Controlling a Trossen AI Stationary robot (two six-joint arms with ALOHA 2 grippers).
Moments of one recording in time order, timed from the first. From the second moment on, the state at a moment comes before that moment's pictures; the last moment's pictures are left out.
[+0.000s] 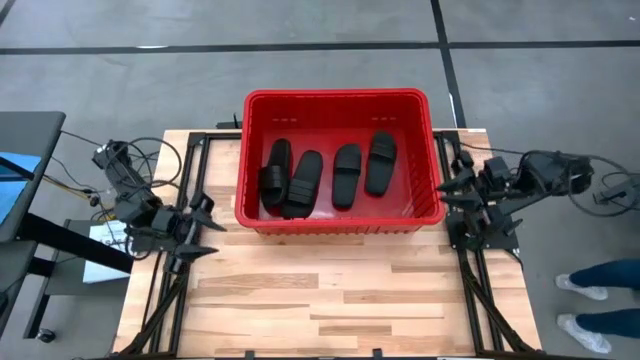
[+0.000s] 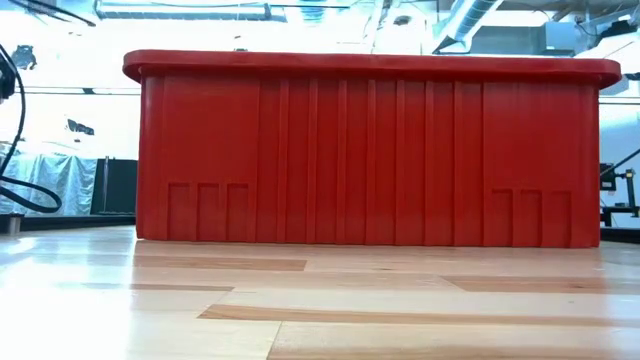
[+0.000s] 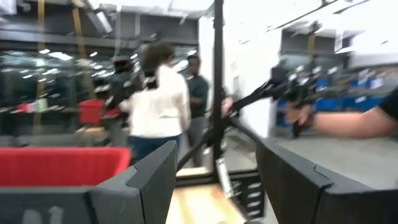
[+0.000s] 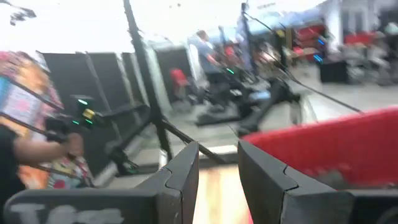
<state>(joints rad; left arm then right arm) -0.85 0.42 0.40 0.36 -0.57 0.14 0.38 0.41 0.83 -0.34 0.21 0.16</state>
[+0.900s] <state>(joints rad) -0.85 0.41 0.36 0.40 -0.04 -0.11 0.73 0.49 0.53 0.22 -0.13 0.03</state>
